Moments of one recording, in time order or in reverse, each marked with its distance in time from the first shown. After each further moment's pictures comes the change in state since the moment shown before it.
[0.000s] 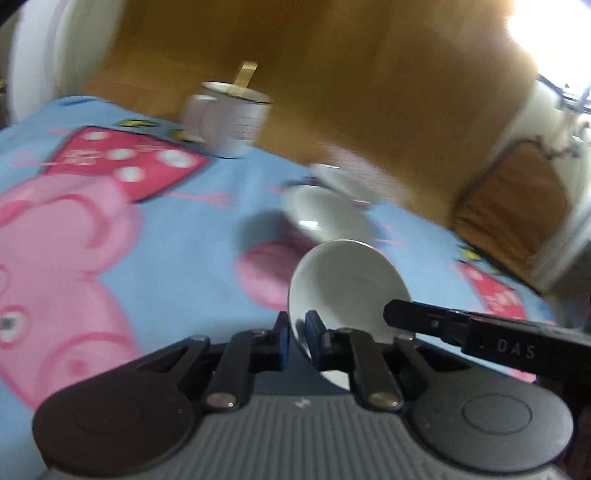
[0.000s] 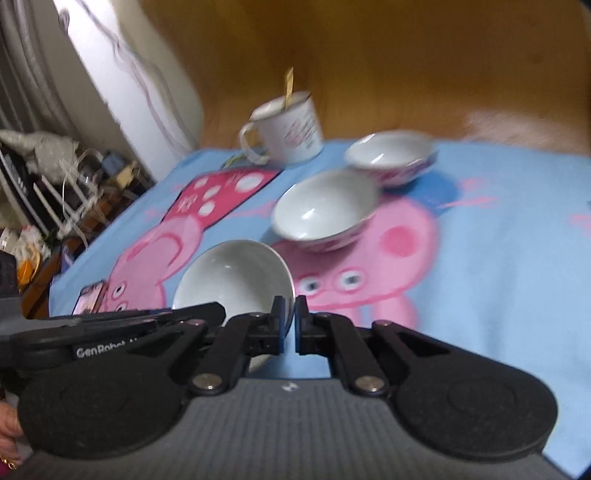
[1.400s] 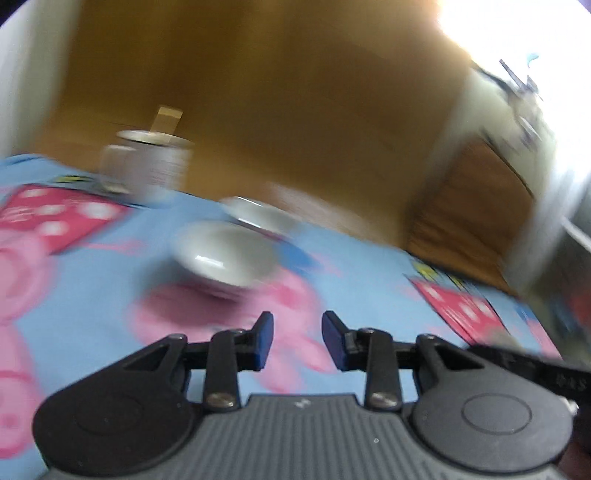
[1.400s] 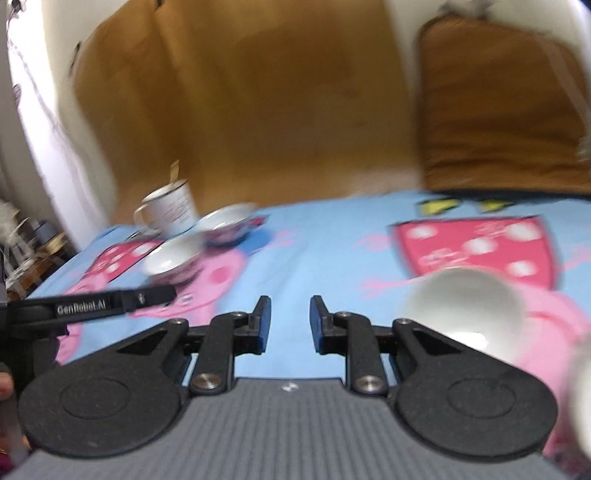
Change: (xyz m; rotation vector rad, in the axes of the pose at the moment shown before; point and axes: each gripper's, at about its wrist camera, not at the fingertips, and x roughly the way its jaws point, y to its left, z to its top) left arm 0.014 -0.037 -0.003 0.074 -0.202 0.001; right arm -0.100 -0.078 -0.037 0.057 -0.229 -0.221
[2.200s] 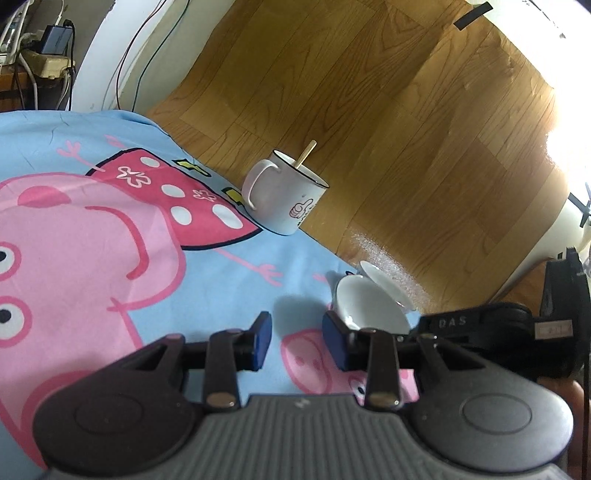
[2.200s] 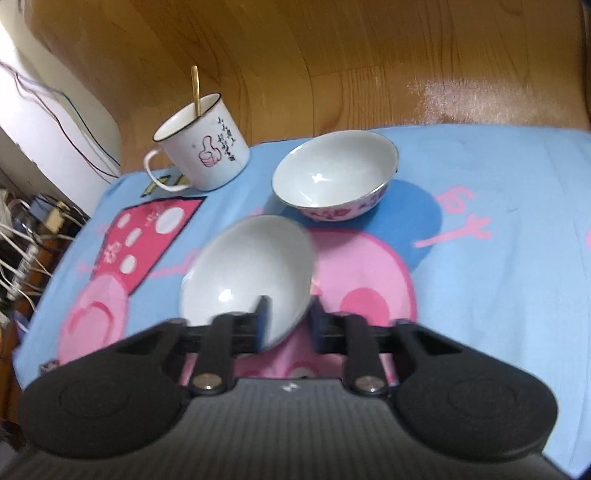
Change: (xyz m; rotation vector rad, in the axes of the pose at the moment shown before) left arm -0.008 0.089 -0.002 -0.304 -0.129 0.073; right arm 0.183 0.090 0.051 0.080 0.365 0.076
